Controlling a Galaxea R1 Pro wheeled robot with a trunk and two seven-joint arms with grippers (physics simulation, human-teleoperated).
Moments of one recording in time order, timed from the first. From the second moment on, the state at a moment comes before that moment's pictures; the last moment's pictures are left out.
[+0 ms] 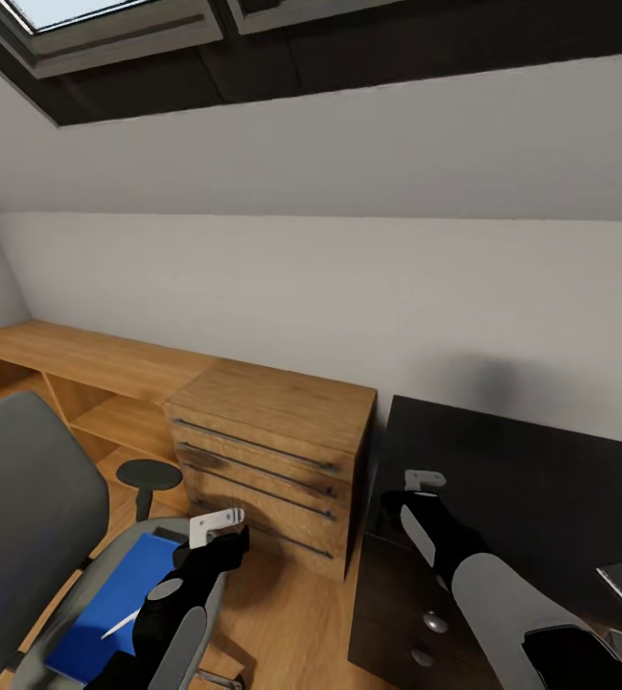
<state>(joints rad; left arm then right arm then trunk) -0.16 -0.01 -0.30 -1.53 0.43 0.53 0.52 -0.80 0.06 0.11 -0.42 -0.18 0.32 -0.27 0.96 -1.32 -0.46</state>
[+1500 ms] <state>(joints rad) -0.16 -0.01 -0.30 -1.53 0.43 0.53 0.52 -0.80 0.06 0.09 -0.46 -0.25 0.42 -0.24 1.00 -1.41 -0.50</state>
